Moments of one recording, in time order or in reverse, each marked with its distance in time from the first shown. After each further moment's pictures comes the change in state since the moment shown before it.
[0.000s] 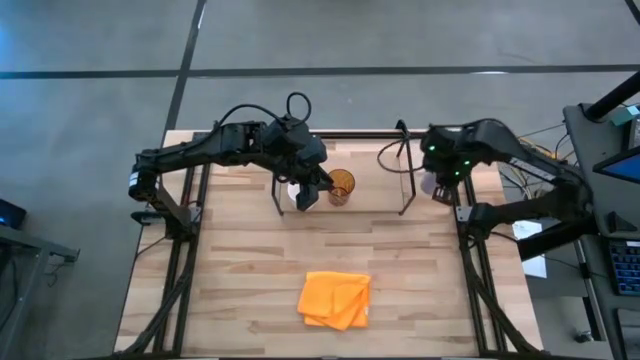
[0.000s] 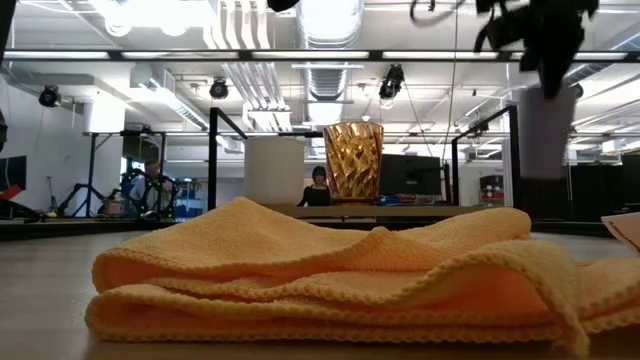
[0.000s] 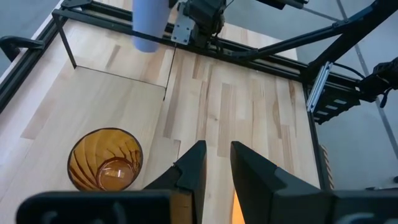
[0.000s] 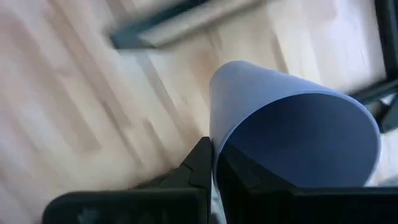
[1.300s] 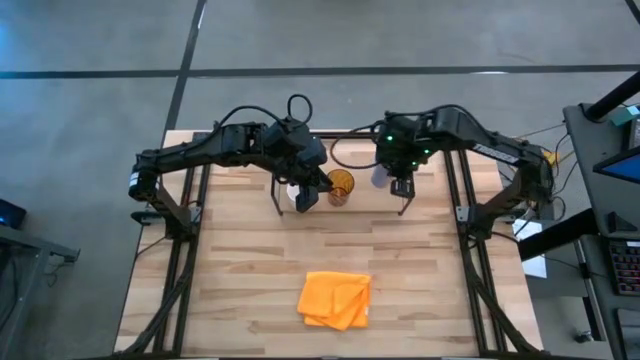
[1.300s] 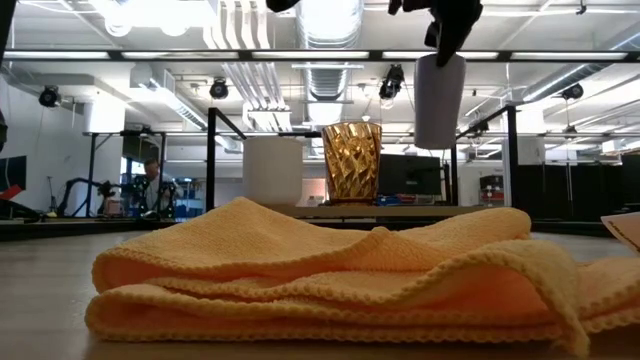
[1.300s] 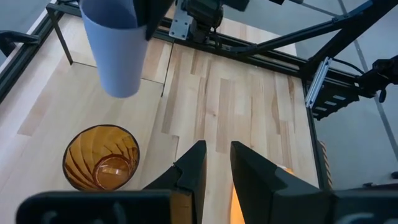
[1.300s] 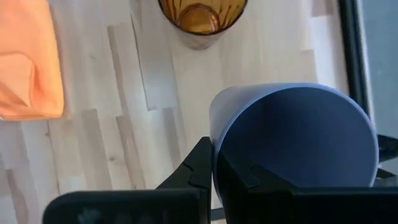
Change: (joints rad) left arm -0.005 0.001 -0.001 -0.013 0.003 -0.002; right arm 0.195 0.389 0.475 0.118 -0.061 -0.065
